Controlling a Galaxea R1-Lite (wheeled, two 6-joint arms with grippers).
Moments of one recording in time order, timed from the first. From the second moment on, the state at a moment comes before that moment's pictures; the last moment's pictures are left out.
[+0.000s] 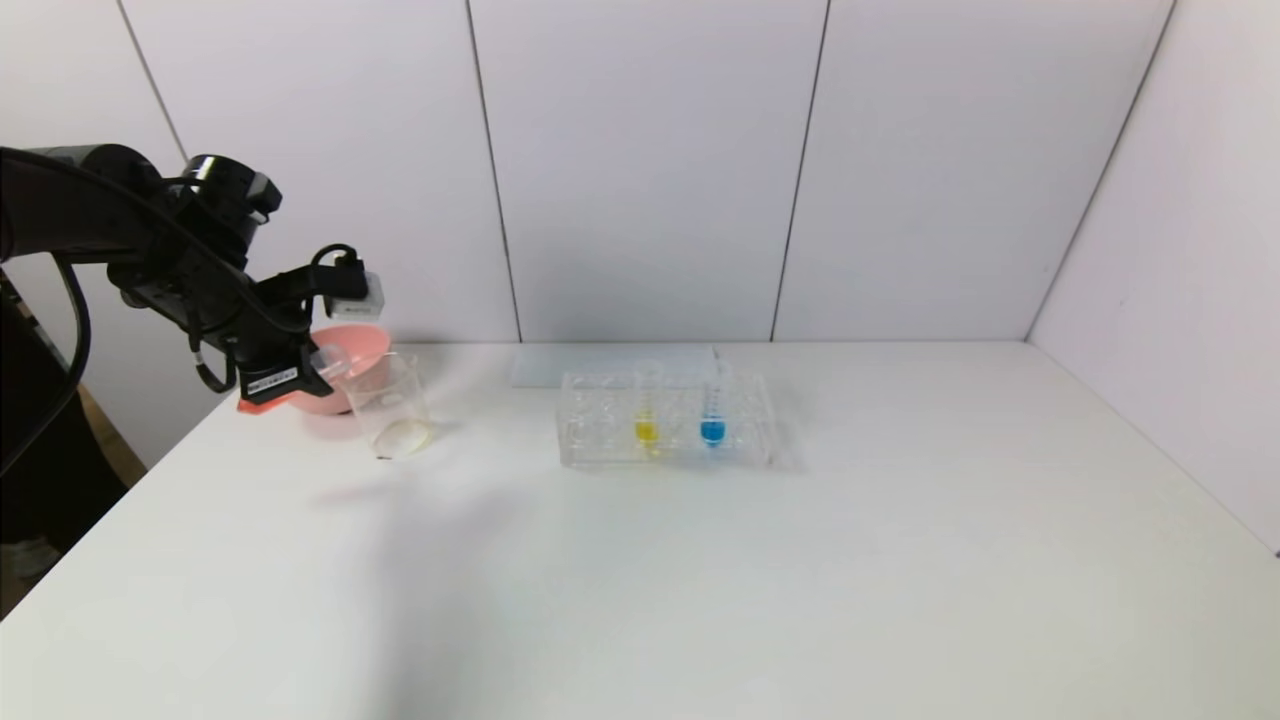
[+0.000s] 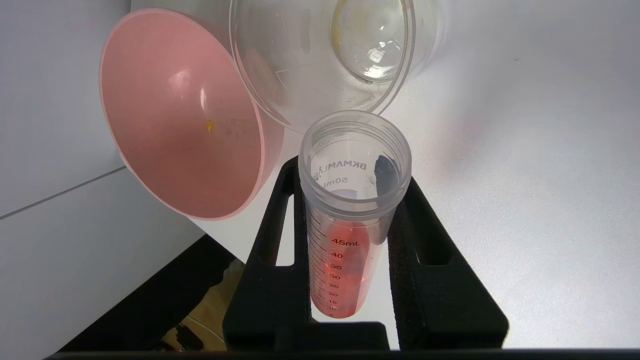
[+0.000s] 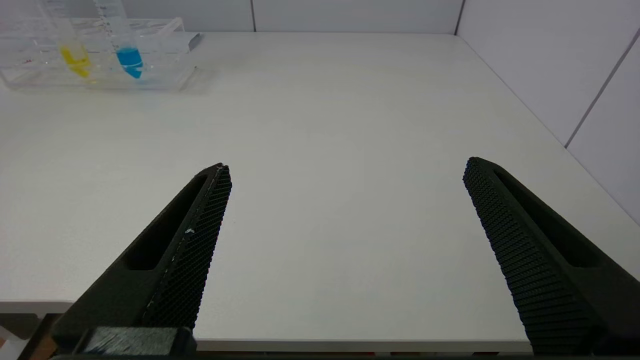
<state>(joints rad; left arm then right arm) 0.06 2.04 -1.87 0.78 -0.09 1.16 0.00 0.00 0.00 0.00 0.00 0.00</state>
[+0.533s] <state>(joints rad) 0.05 2.07 -1.93 0.84 0.01 1.16 0.00 0.00 0.00 0.00 0.00 0.00</state>
